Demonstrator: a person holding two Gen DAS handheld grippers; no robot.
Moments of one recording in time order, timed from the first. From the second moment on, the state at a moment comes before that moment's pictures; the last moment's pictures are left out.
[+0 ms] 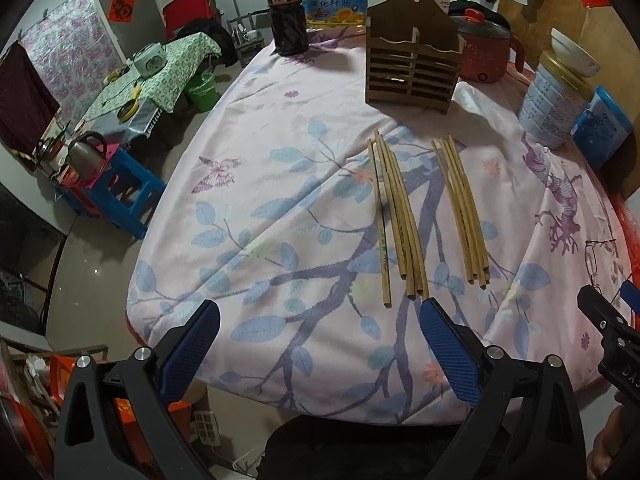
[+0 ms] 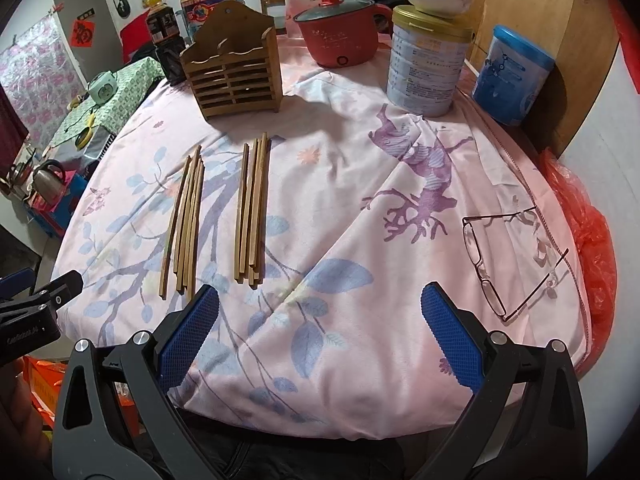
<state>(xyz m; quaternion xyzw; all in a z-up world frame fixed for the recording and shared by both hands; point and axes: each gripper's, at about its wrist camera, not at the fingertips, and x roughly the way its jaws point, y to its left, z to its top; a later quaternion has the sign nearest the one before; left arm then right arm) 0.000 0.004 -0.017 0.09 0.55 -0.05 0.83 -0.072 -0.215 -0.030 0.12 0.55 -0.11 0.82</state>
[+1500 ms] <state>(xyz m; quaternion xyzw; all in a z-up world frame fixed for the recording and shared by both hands) 0.051 0.036 -0.119 0.05 0.55 -0.16 0.82 -0.099 -0.230 -0.062 0.13 0.56 -0.09 0.81</state>
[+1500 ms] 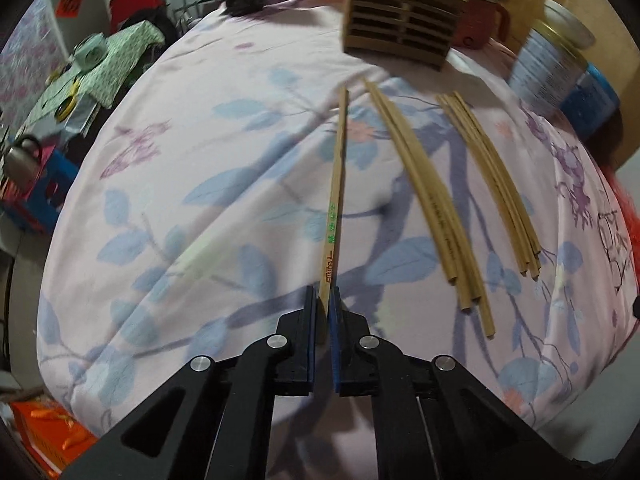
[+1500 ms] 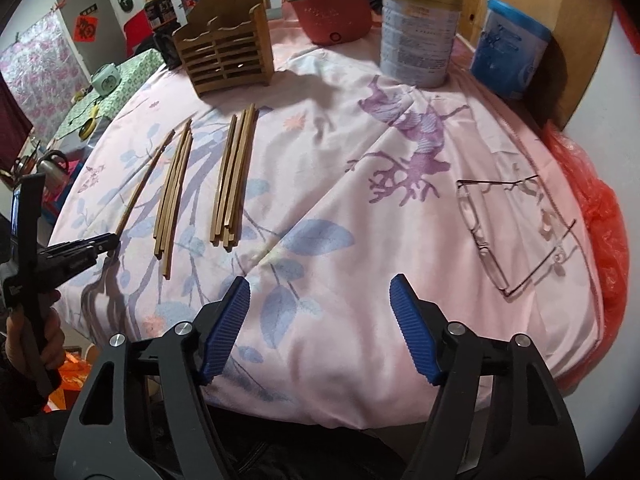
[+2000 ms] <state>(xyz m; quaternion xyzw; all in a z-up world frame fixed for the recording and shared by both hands) 0.030 0.029 -0.104 0.03 0.53 -0.16 0.83 -0.069 -0.195 -0.089 0.11 0.56 -0.02 0.82</state>
